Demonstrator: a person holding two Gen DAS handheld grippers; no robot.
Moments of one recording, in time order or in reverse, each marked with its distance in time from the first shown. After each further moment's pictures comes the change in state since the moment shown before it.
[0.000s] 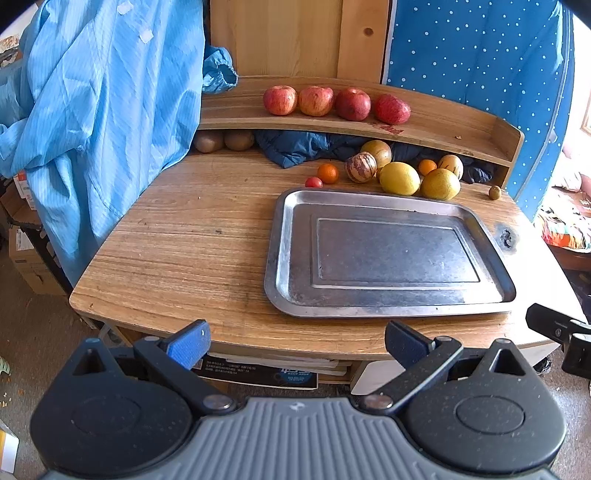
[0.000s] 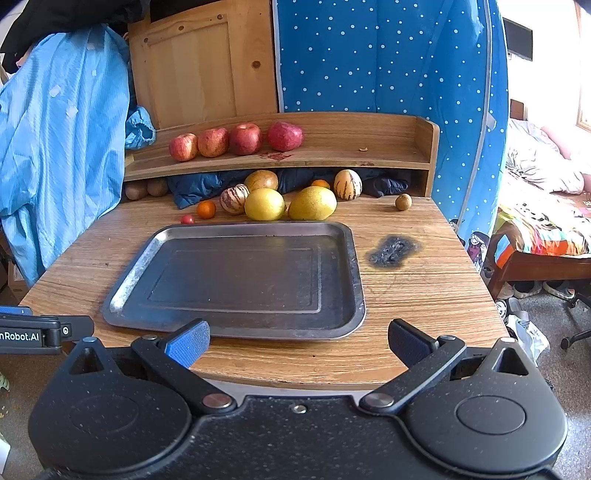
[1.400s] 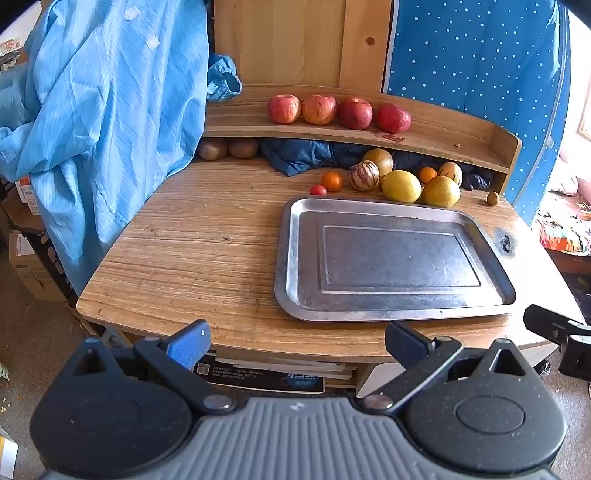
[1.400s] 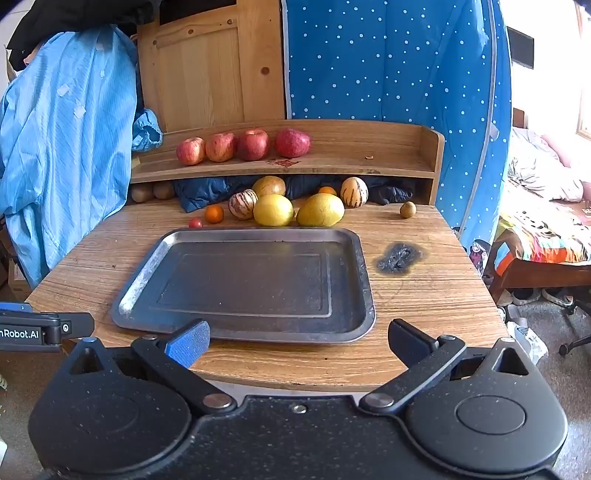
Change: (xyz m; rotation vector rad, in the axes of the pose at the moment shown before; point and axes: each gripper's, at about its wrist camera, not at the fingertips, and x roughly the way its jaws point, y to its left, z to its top) left arm -0.007 0.008 0.001 0.007 -0.025 -0.008; right arm -0.006 0.014 0.002 -0.015 -0.016 -0.012
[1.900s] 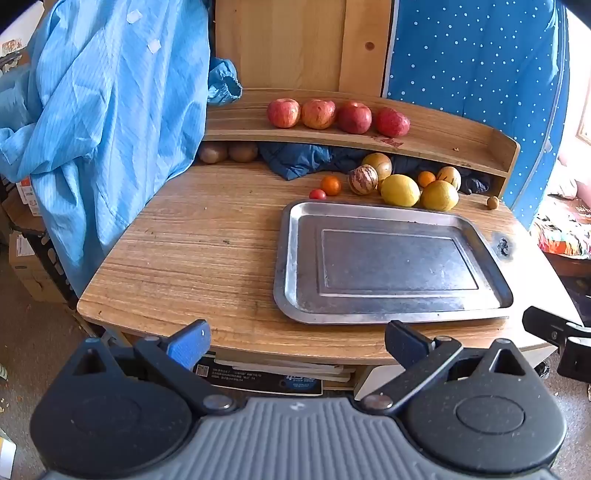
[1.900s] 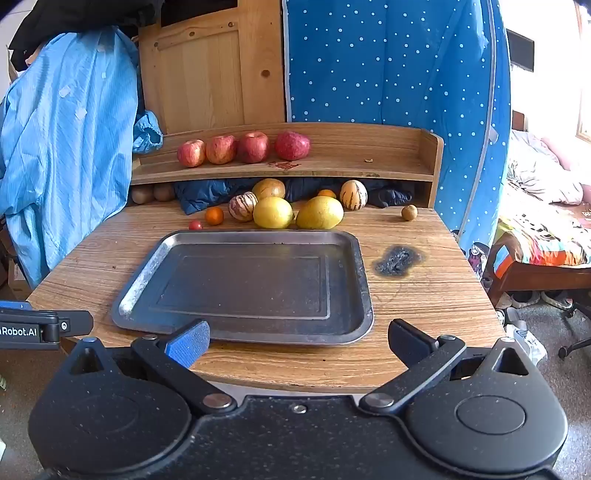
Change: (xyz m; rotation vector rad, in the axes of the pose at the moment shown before) left arm -0.004 0.001 0.000 -0.004 -0.014 -0.004; right arm -0.001 0.002 -0.003 -0.004 -0.006 -0.002
